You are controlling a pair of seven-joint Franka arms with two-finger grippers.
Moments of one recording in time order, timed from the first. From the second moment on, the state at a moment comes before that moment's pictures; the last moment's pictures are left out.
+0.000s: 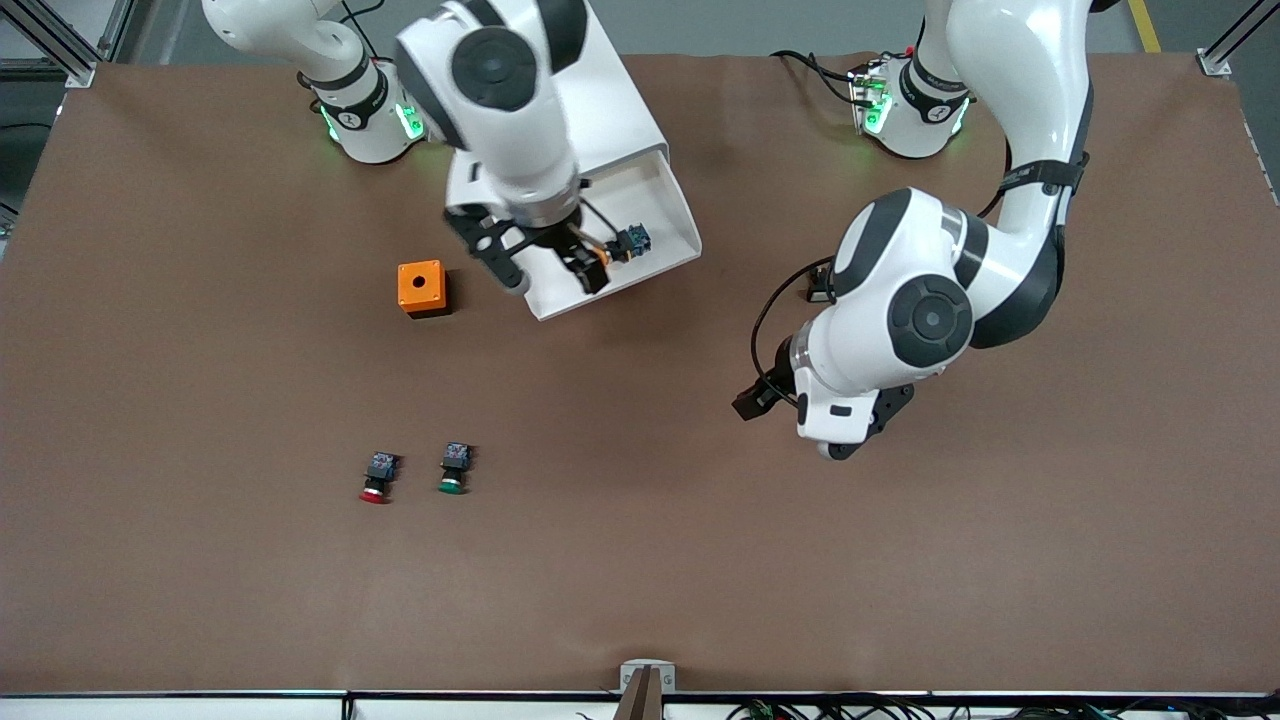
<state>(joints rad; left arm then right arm) -0.49 0.55 0.01 -1.30 -0.24 1.77 -1.11 0.80 0.25 -0.16 -1.56 0.10 1.78 1.37</state>
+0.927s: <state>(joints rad) -0.71 0.53 0.01 -1.38 -0.07 1.92 -1.22 0.15 0.15 -0.20 -1.48 0.06 1.48 -0.01</state>
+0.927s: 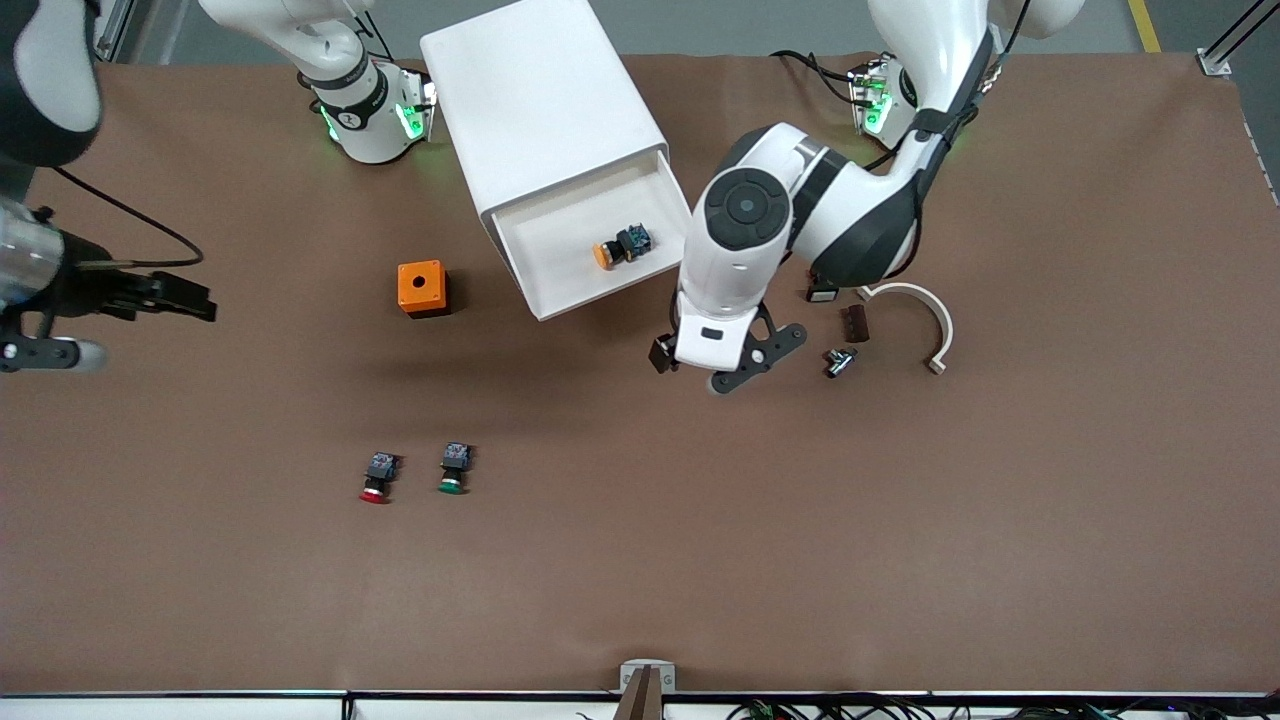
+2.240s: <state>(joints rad) -0.87 0.58 -0.01 -1.39 -0.12 1.94 -1.28 0.06 0.15 -0.20 -1.37 0.04 1.38 -0.01</state>
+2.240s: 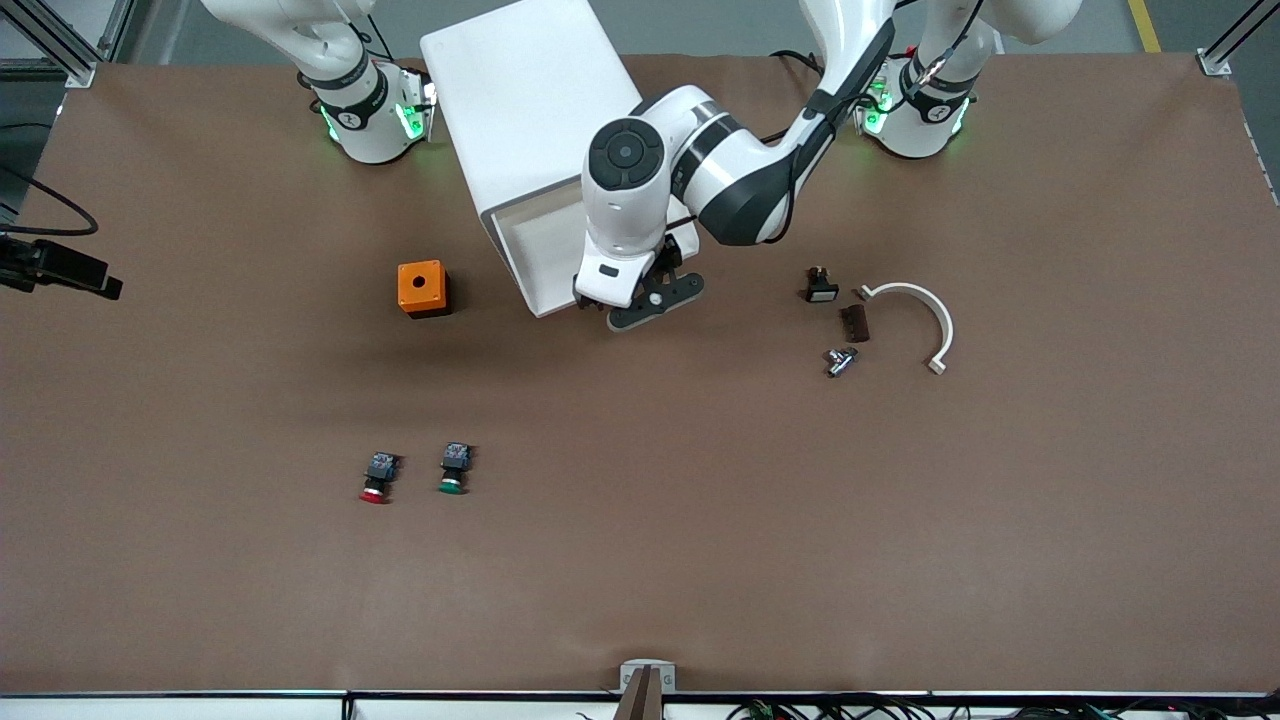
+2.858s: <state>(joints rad) -0.89 0.59 -0.01 -1.39 -0.36 1.94 -1.28 0.06 0.06 -0.19 -1.39 0.04 1.36 -0.02</state>
